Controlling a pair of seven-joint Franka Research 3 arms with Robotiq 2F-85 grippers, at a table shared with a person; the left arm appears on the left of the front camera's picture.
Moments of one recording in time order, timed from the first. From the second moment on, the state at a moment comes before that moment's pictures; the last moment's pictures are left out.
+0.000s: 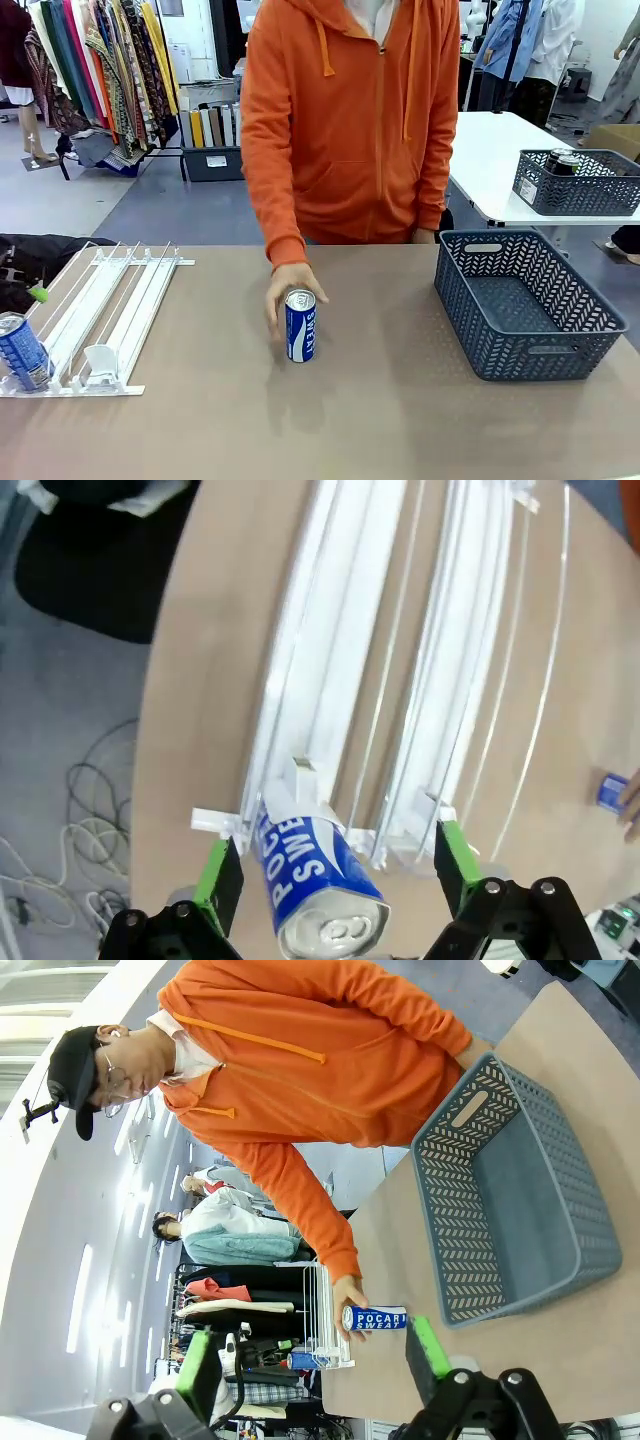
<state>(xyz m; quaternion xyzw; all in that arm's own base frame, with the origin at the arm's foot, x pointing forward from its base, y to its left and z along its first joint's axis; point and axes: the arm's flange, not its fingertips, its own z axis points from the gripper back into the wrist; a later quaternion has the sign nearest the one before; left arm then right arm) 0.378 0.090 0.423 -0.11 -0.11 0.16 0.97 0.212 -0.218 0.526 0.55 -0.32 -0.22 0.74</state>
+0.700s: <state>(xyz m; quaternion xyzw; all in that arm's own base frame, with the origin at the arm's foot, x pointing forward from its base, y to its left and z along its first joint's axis) 0.371 0.068 0.420 -0.05 -0.06 0.09 0.99 0.212 -0.218 0.526 0.55 -0.32 -0.22 0.74</state>
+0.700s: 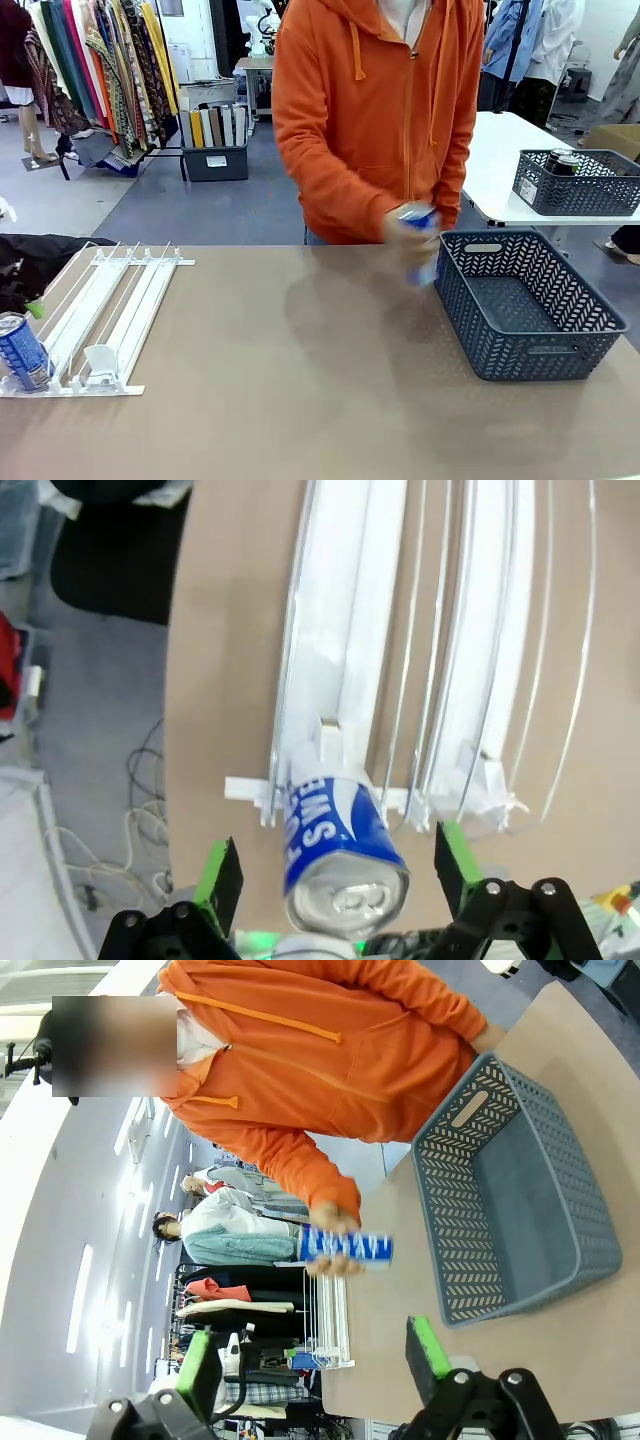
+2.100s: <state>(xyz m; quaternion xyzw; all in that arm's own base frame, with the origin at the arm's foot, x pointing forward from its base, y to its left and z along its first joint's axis) 0.368 0.065 0.405 -0.03 -0.01 0.08 1.00 0.212 -0.218 0.526 0.55 -0.32 -0.22 0.74</state>
